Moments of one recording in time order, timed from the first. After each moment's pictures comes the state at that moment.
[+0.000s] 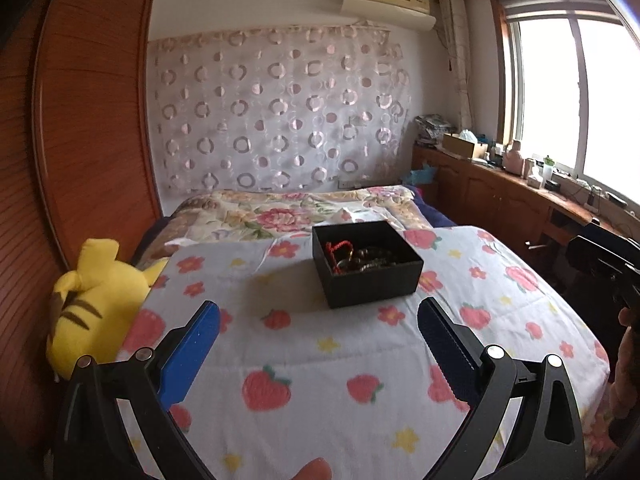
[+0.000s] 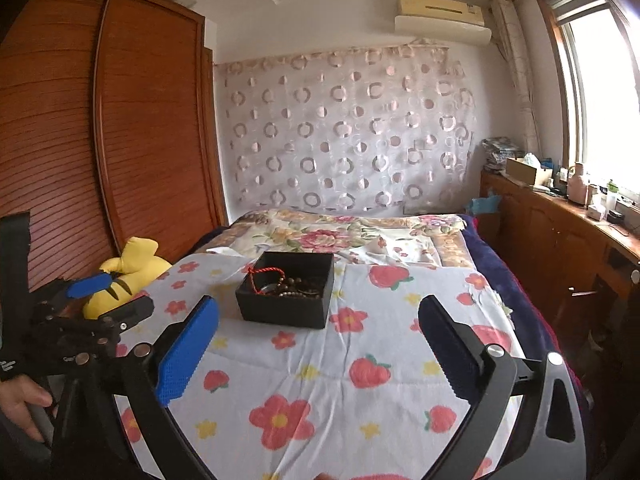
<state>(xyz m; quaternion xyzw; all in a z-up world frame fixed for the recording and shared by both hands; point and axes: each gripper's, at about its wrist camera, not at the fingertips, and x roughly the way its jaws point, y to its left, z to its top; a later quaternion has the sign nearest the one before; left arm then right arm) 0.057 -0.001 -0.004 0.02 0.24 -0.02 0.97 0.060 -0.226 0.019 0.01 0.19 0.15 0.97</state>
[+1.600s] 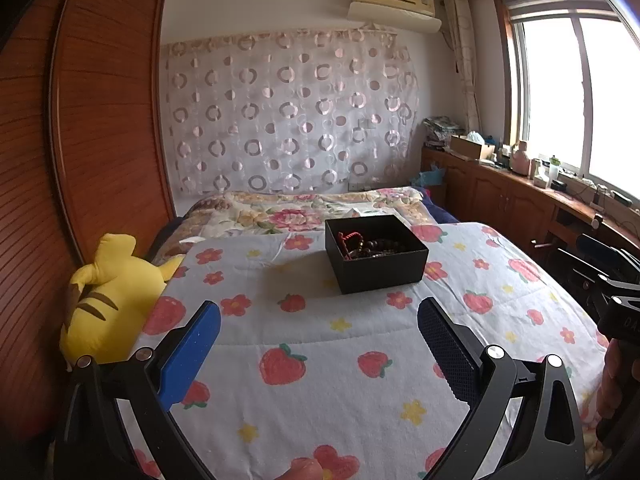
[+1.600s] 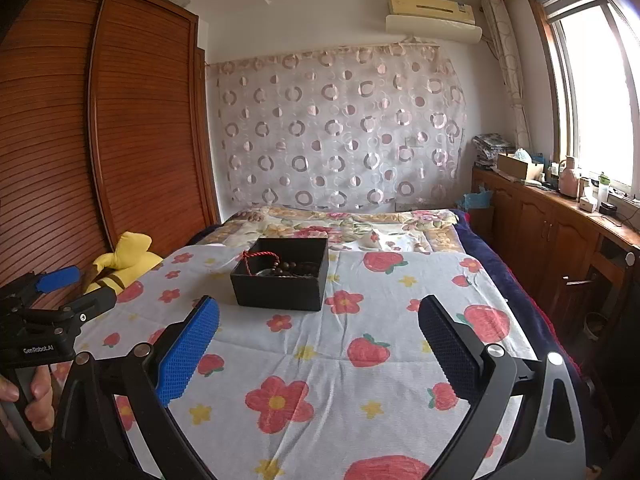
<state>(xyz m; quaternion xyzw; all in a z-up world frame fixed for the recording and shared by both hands) 0.030 0.008 -0.006 0.02 0.23 -0.01 0.97 0.047 -0.218 -0.006 0.01 0.19 0.13 0.97</state>
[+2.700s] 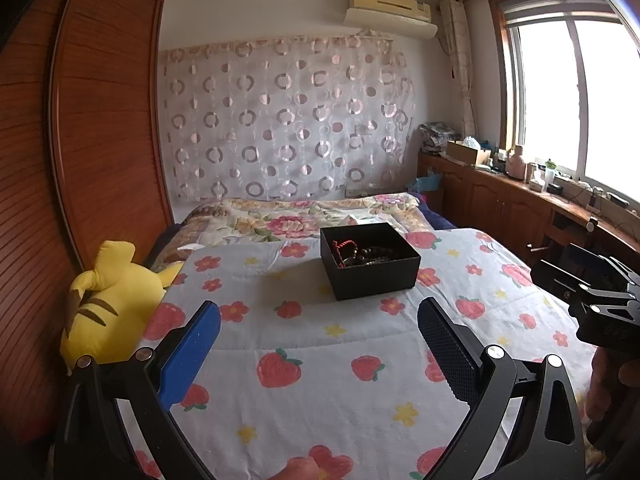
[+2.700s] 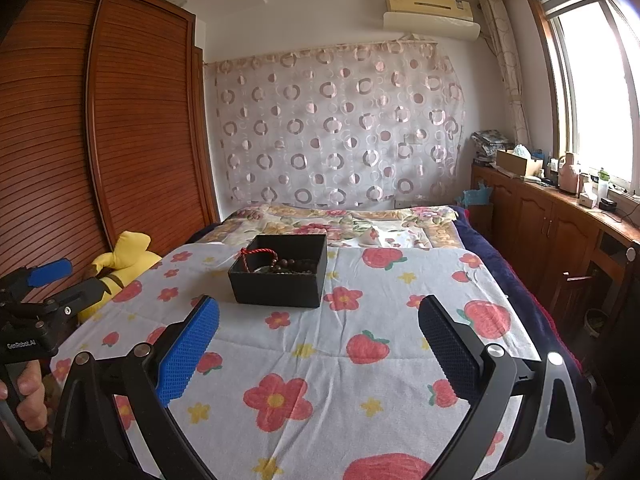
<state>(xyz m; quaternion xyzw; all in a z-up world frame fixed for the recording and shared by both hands) 0.023 0.005 0.006 0.02 0.22 -0.01 0.97 0.047 -0.215 -0.008 0.01 0.20 0.13 0.97</state>
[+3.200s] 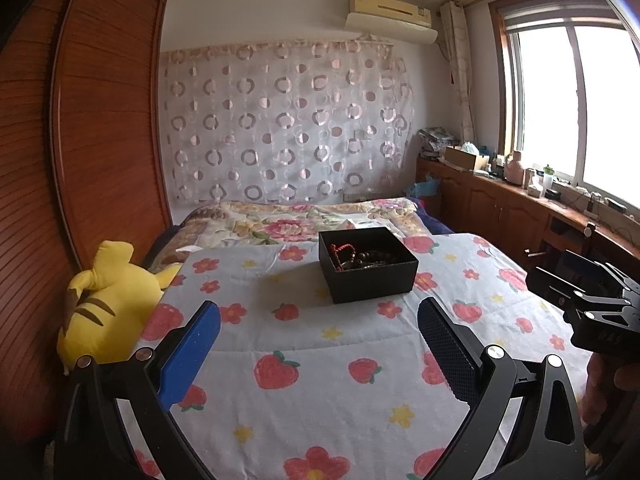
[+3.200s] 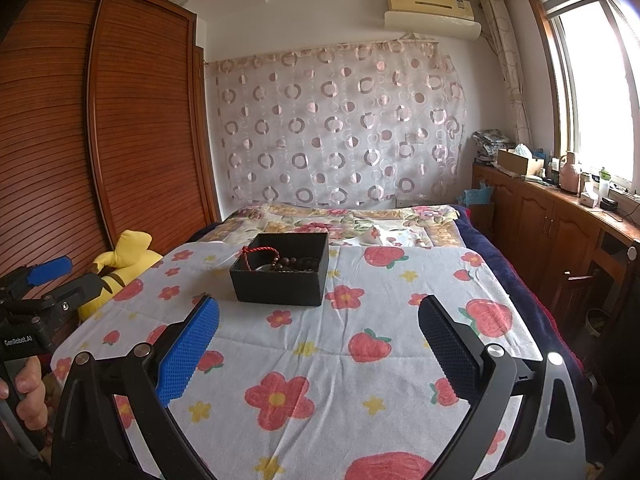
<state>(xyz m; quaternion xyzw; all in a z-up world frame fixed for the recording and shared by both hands) 0.021 -0.001 0.010 0.02 0.21 -0.01 0.98 0.047 -0.213 -0.009 0.01 0.20 0.13 0.97</state>
